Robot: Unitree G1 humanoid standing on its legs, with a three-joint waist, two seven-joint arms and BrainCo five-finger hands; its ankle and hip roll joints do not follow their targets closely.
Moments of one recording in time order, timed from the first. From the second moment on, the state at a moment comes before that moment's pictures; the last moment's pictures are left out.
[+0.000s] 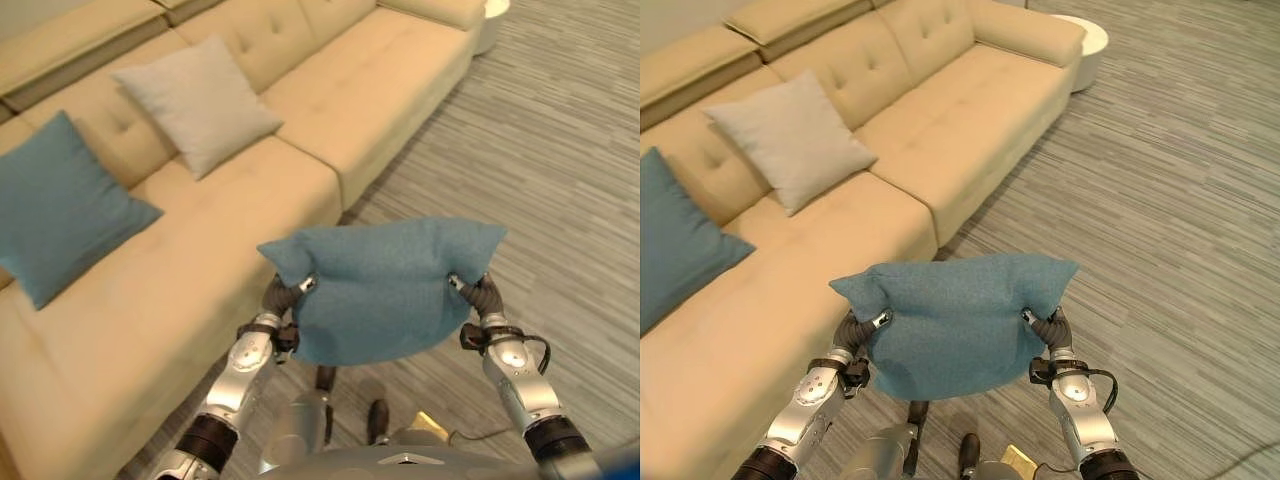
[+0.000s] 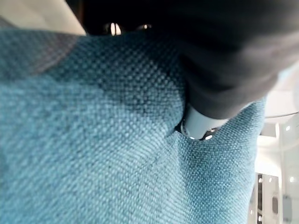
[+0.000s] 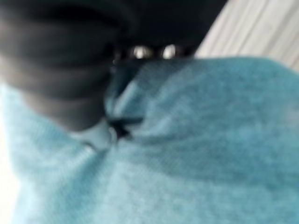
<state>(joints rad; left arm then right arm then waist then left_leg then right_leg) -0.01 0.30 -0.31 0.26 -0.42 -0.14 0.12 -0.01 -0.32 0.20 0.31 0.31 -0.13 -0.20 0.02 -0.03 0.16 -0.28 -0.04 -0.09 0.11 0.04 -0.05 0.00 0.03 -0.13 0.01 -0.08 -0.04</state>
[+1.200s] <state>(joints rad) -0.01 0.31 -0.27 0.26 -0.42 -0.13 0.11 -0.05 -0.32 0.21 0.29 0.31 -0.12 -0.20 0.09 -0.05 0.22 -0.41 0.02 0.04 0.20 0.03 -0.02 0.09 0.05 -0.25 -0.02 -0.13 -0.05</state>
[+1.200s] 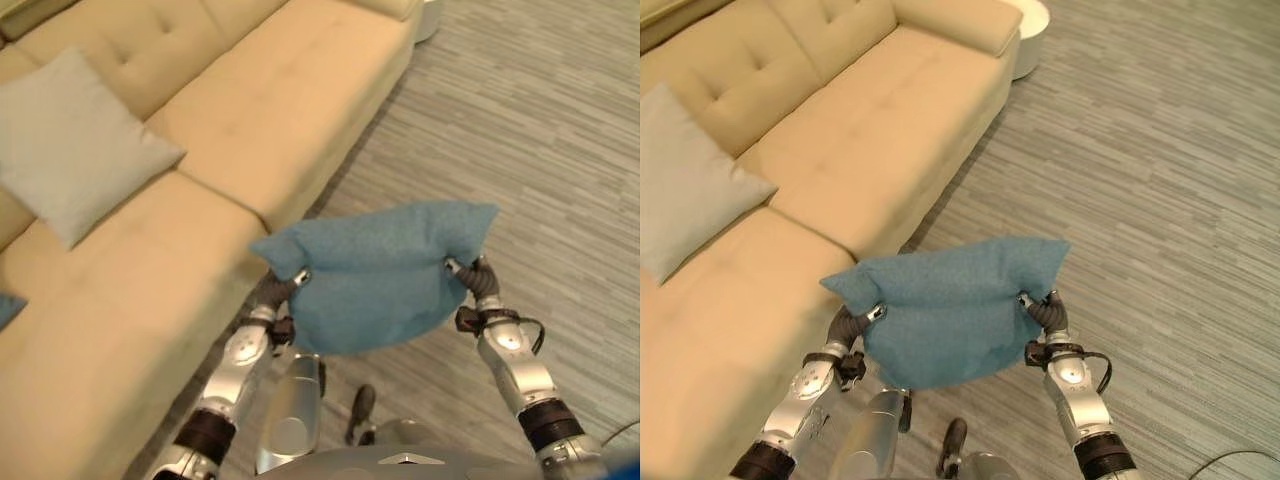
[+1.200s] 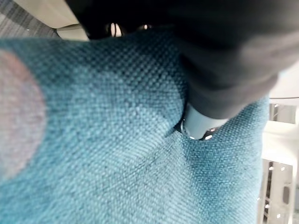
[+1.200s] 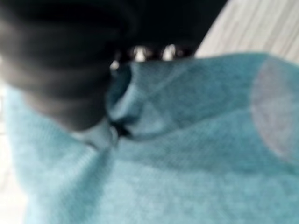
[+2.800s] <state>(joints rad) 0.05 0.32 -0.23 0.26 -0.42 -0.13 0.09 -0.03 -0.29 0.21 0.31 0.28 -0.10 -0.13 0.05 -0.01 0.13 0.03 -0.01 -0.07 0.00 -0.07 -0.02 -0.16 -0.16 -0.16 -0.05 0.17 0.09</state>
